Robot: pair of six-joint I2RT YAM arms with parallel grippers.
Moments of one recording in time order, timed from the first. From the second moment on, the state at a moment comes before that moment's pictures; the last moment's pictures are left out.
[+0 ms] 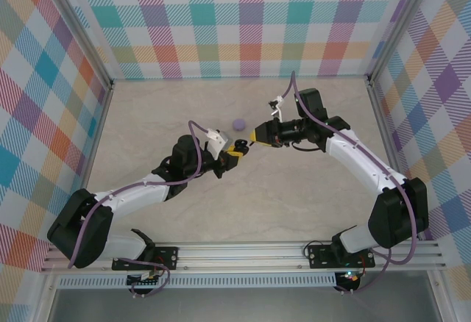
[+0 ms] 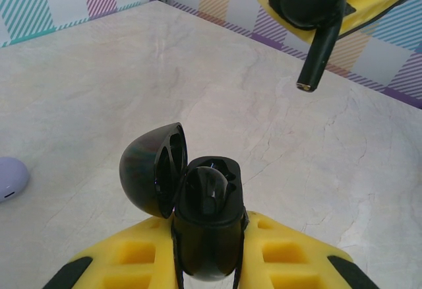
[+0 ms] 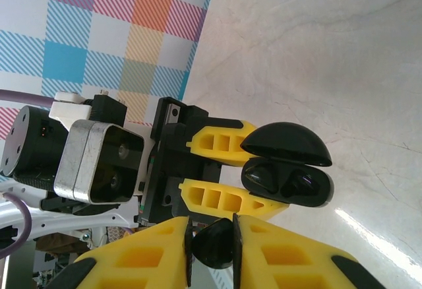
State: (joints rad) left arm -0.63 1.32 0.63 0.39 0.42 -0.02; right arm 0.42 1.44 1.19 -0.49 -0.93 0.55
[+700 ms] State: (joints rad) left arm -0.63 1.28 0.63 0.39 0.46 -0.02; right arm 0.45 1.45 1.19 -0.49 -0.93 0.55
